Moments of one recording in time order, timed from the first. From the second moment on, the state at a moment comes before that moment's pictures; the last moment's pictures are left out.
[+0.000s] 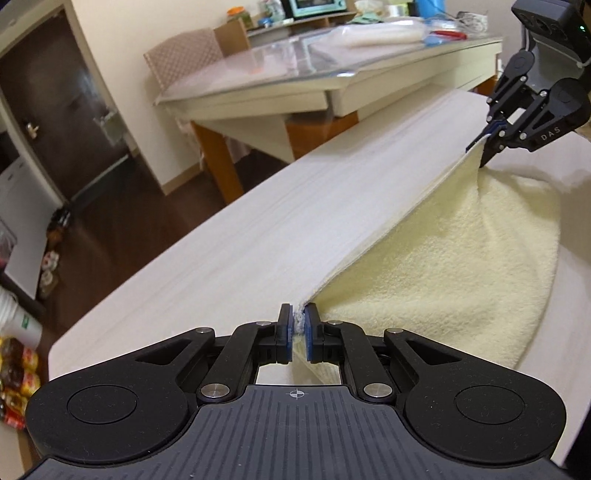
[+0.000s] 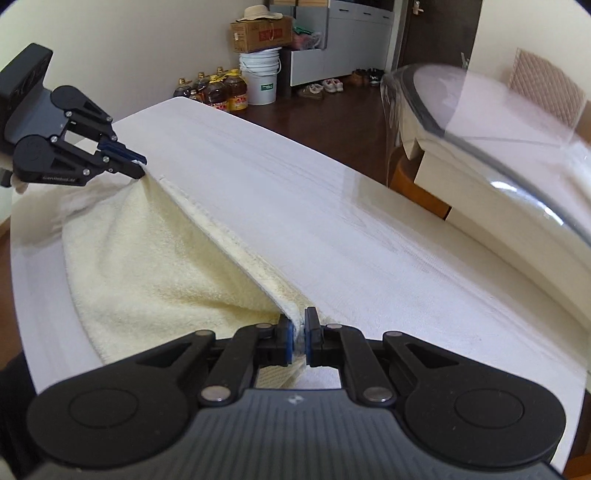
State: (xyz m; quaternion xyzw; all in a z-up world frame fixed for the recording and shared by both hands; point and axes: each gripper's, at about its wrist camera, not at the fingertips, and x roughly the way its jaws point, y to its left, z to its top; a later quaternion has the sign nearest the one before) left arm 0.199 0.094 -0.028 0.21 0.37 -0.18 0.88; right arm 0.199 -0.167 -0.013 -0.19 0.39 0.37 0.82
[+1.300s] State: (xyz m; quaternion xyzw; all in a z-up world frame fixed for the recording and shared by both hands) left arm 0.240 0.119 -0.033 0.19 0.39 -0.27 0.86; right arm 0.049 -0.124 -0.019 -0.14 0.27 0.40 0.86
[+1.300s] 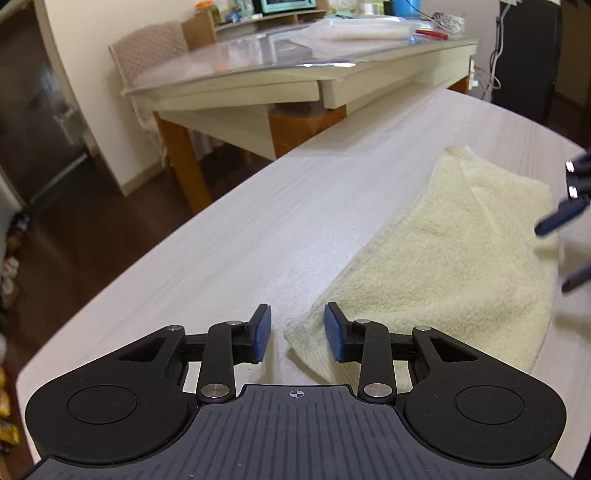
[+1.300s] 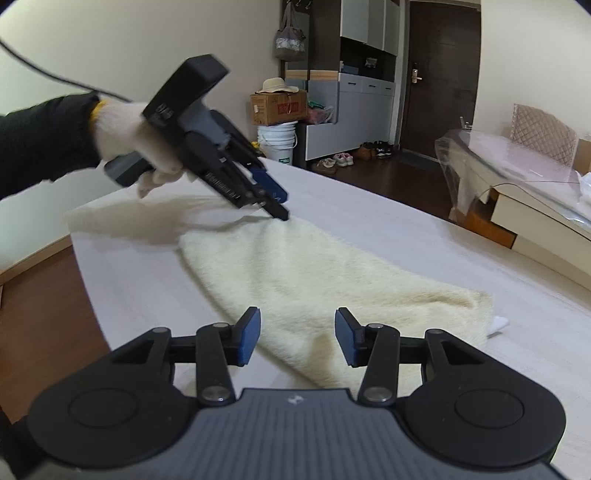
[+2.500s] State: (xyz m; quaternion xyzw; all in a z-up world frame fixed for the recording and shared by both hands) left arm 0.081 0.114 -0.020 0.04 0.45 -0.17 0.87; right arm -0.094 -0.052 -0.079 -0.47 0.06 0.43 0.76
